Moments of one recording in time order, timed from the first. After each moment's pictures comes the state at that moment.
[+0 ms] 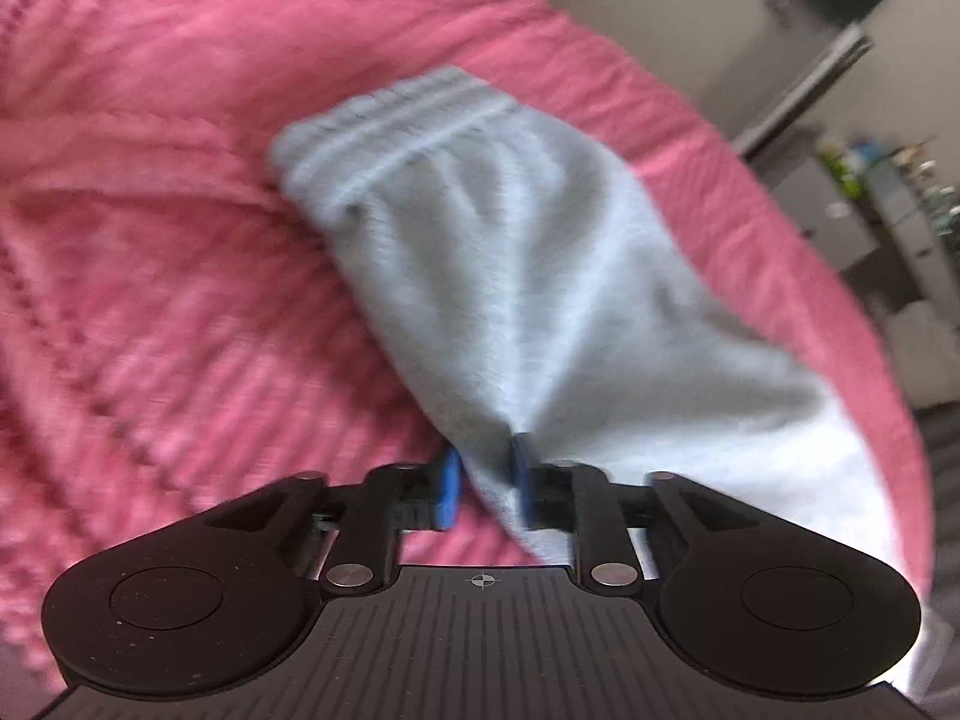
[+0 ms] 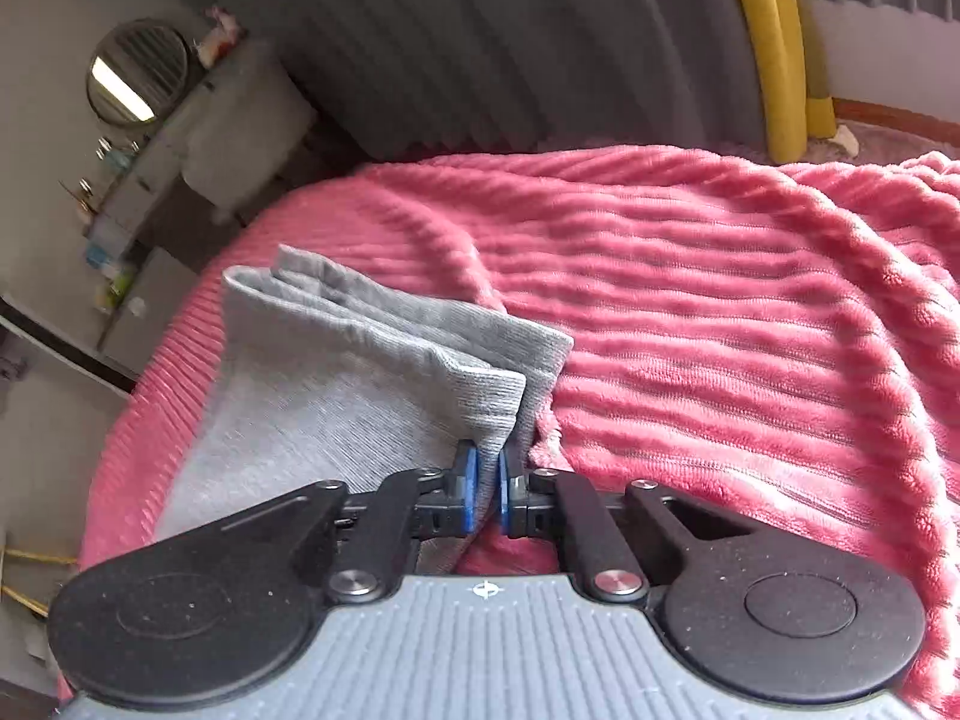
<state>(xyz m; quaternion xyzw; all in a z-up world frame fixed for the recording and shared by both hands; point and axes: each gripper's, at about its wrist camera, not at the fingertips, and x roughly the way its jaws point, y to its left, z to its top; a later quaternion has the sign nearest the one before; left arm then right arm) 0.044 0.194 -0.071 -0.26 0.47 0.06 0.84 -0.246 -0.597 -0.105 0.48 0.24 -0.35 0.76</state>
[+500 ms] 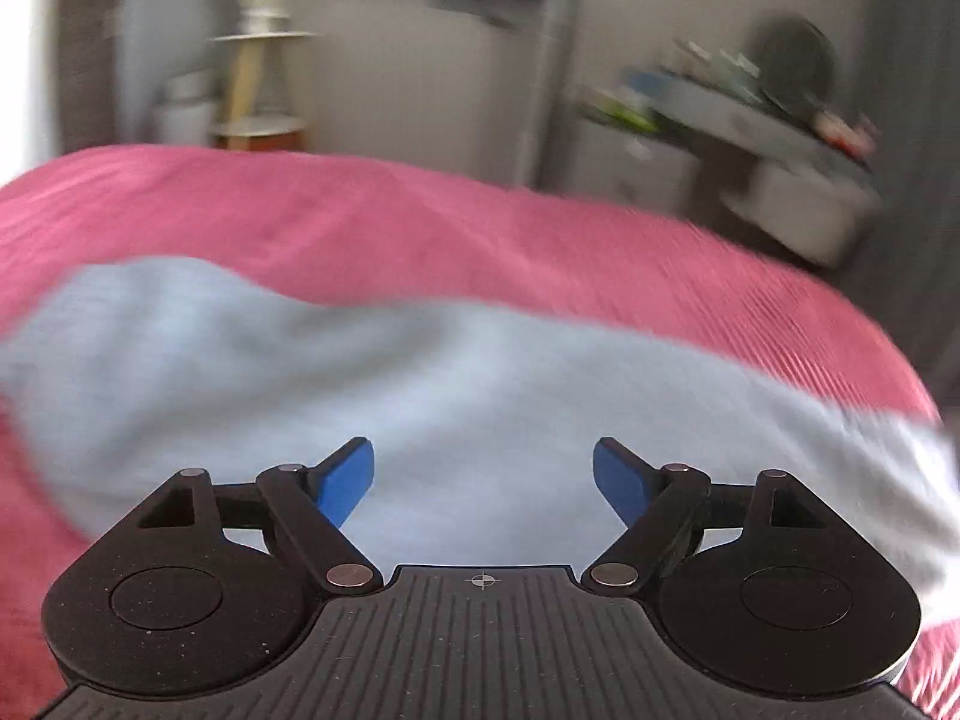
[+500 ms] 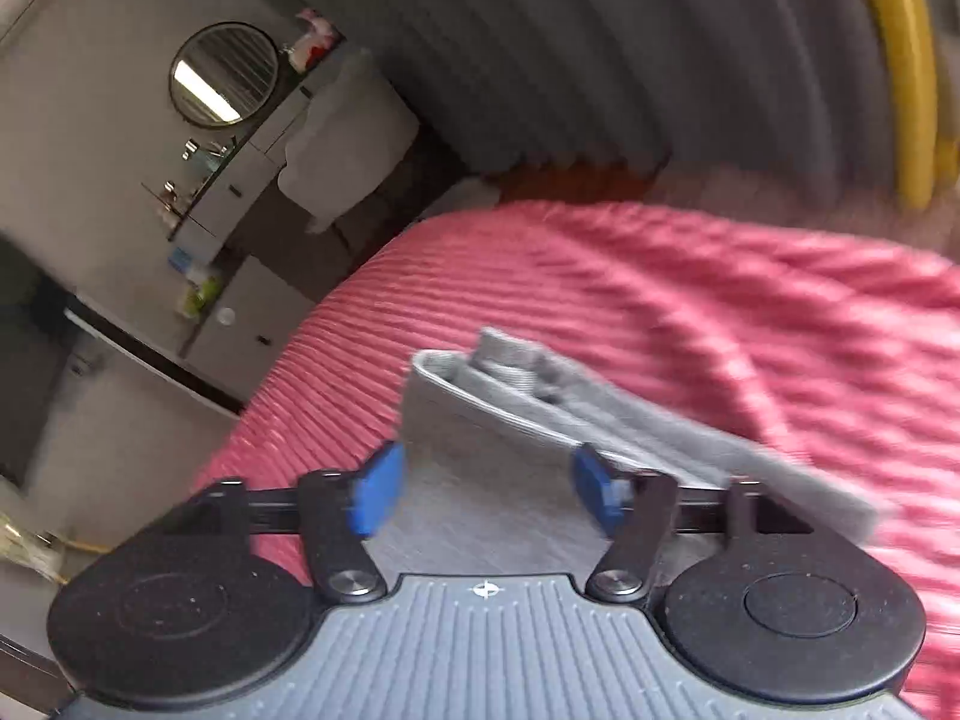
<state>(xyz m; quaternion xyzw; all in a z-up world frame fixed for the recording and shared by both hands) 0.019 -0.053 -0.048 -0.03 0.34 -0.10 0.93 -0.131 -0.637 -0.071 0.50 0.21 -0.27 0.80</state>
